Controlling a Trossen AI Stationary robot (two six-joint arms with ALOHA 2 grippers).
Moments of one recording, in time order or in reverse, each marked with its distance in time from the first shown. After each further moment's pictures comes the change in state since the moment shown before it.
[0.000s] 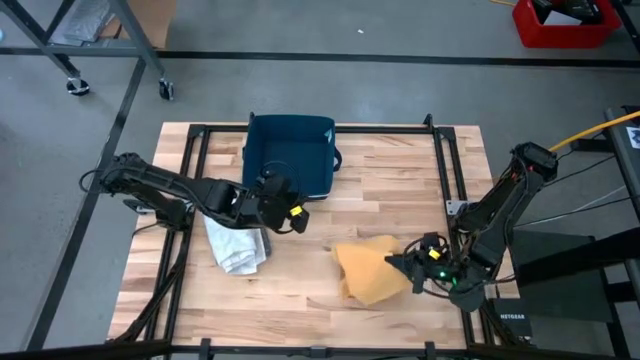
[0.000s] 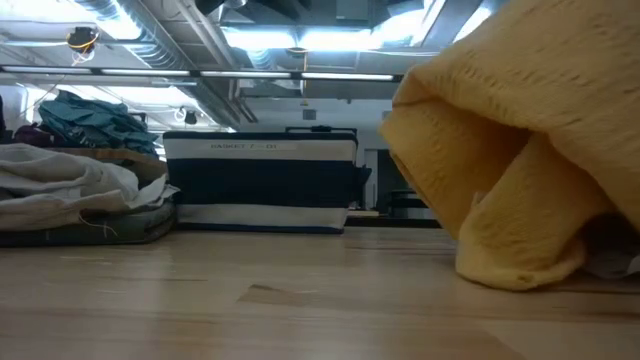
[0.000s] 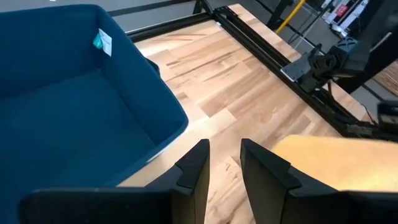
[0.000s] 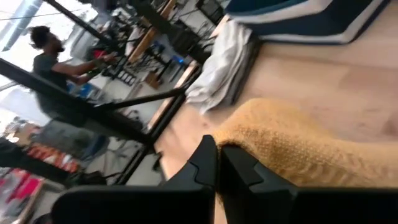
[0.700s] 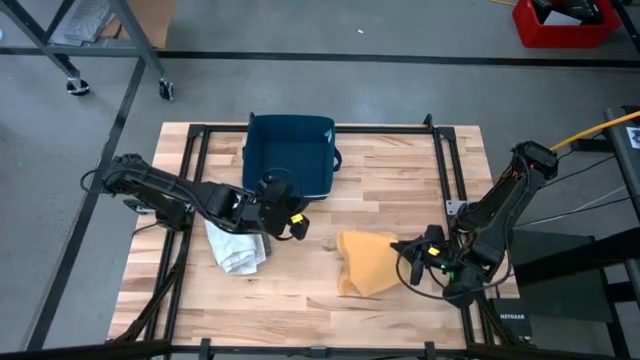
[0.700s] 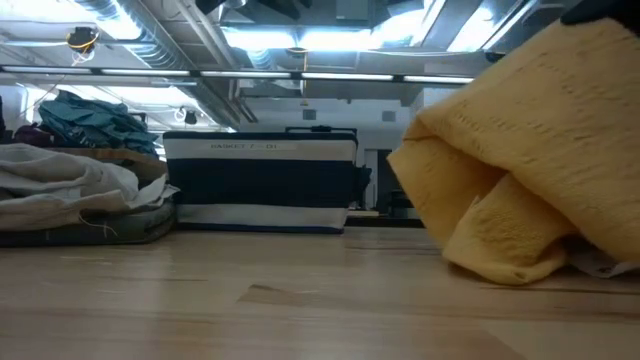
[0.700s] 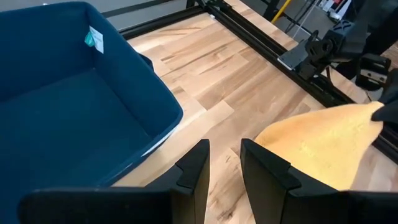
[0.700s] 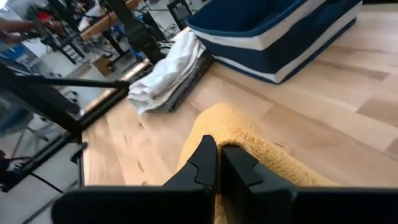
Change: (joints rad) left arm -0.027 0.017 0.000 0.000 0.001 0.031; right arm -0.011 -0.024 0.000 -0.405 0.025 0.031
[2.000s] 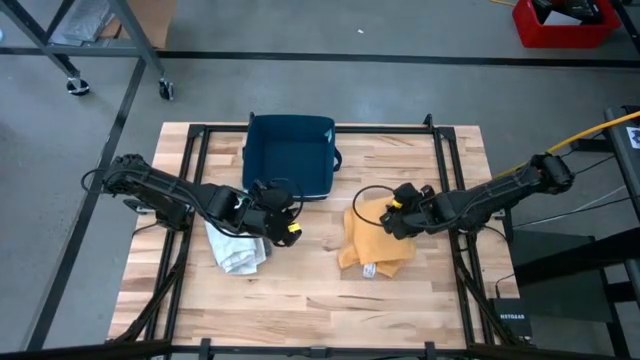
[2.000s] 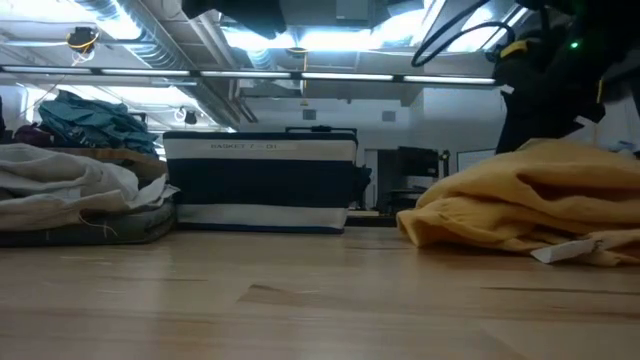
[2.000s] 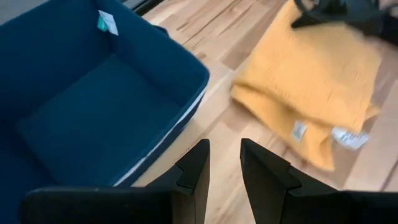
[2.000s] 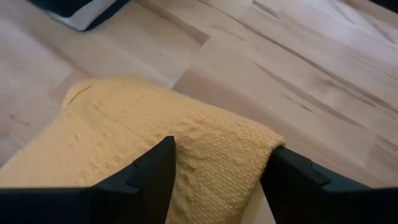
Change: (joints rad) left arm -0.012 0.008 0.000 -0.183 0.048 0.107; right arm -0.691 -0.004 0.000 -0.291 -0.528 -0.376
